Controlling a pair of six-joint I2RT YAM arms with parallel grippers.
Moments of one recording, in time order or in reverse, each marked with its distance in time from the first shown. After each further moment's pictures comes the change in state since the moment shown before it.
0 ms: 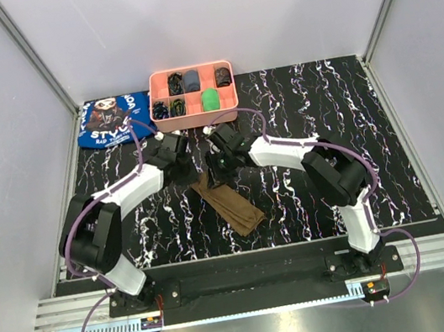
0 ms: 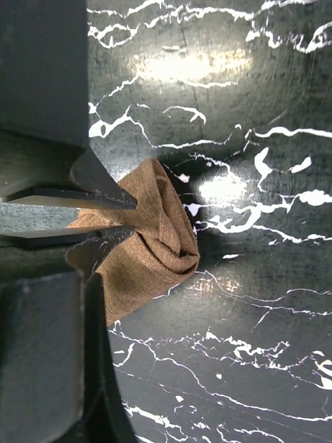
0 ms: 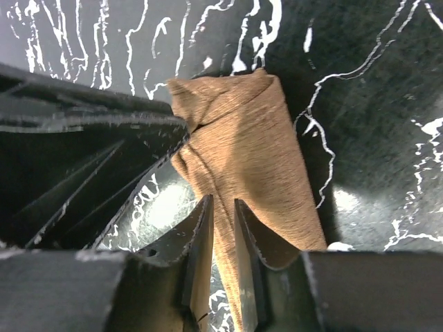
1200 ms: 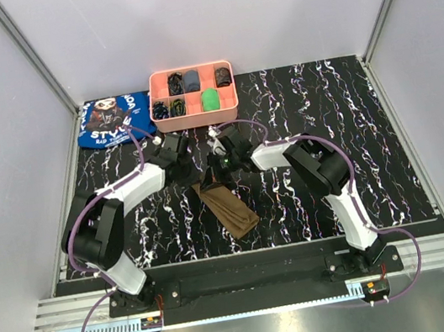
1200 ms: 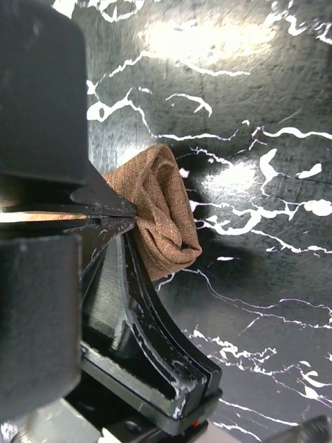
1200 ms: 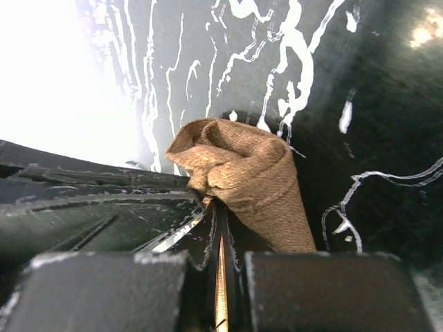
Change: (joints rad) left arm -0.003 0.034 0.003 0.009 0.016 -0.116; right arm -0.069 0.175 -0.064 0.402 -0.308 0.191
